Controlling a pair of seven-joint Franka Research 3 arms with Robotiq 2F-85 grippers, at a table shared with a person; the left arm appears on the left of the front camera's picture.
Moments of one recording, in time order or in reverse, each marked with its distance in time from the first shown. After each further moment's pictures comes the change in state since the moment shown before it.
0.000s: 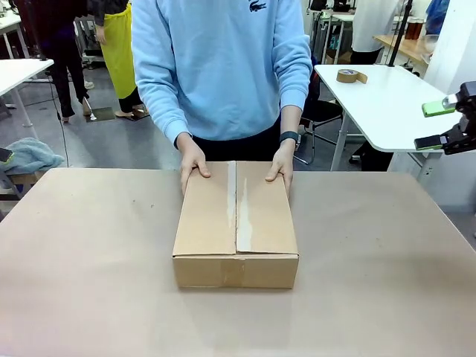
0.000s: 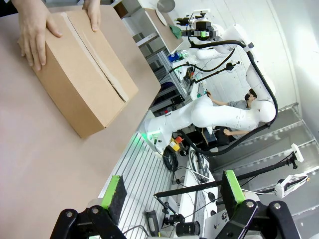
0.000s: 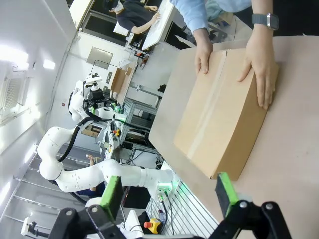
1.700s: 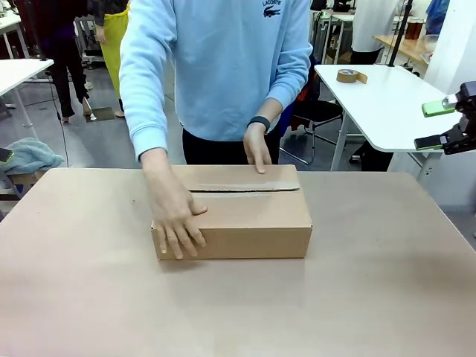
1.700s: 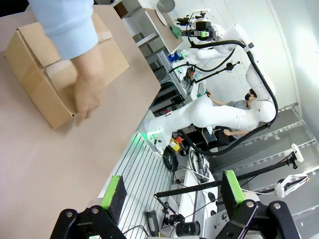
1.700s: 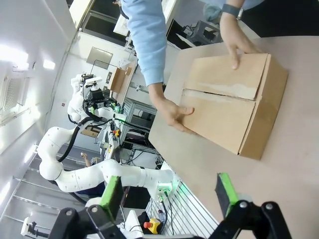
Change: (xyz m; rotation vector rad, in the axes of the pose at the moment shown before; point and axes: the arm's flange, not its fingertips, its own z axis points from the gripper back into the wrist) left arm 0.000 0.000 0.000 0.000 0.000 0.000; right arm 0.000 0.000 0.000 -0.001 -0.001 0.000
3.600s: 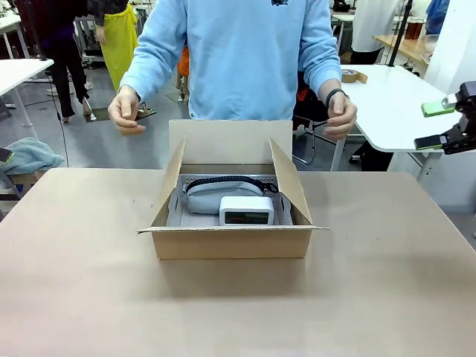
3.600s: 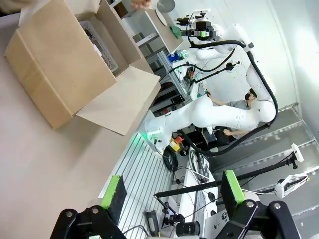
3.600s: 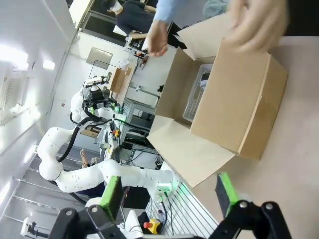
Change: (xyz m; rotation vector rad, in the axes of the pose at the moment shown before) left arm 0.000 0.000 0.000 0.000 0.000 0.000; right arm 0.000 0.000 0.000 -0.001 -0.001 0.000
